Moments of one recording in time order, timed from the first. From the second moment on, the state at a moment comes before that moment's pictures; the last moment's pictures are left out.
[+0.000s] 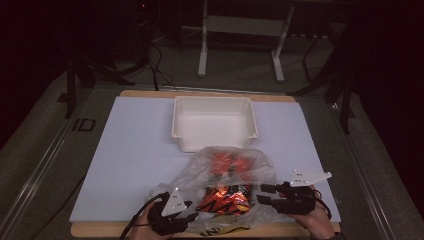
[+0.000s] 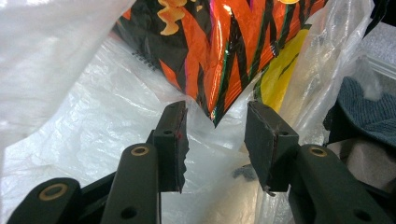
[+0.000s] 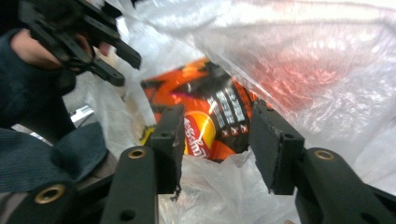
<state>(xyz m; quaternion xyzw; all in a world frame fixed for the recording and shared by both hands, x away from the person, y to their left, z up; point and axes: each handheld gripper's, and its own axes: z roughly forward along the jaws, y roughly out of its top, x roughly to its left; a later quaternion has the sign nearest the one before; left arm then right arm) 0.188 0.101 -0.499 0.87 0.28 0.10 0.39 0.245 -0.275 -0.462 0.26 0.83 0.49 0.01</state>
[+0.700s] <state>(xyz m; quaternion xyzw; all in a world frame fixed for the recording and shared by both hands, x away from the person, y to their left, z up) 0.198 0.118 -0.527 0.88 0.31 0.10 0.35 0.243 -0.269 -0.519 0.24 0.91 0.33 -0.01</state>
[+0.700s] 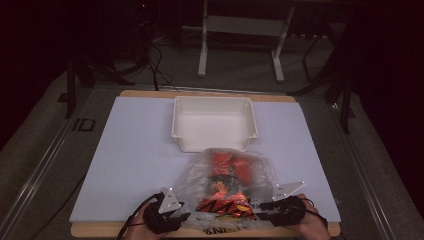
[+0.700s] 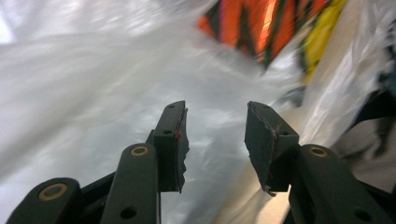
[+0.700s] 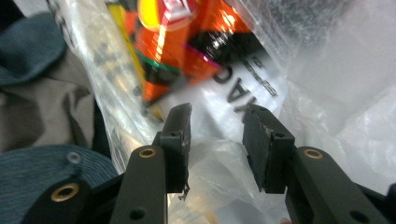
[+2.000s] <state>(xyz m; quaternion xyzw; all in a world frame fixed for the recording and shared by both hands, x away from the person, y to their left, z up) 0.259 0.126 -0.530 0.84 0.40 0.20 0.31 0.304 -0.294 -0.499 0.46 0.78 0.41 0.10</state>
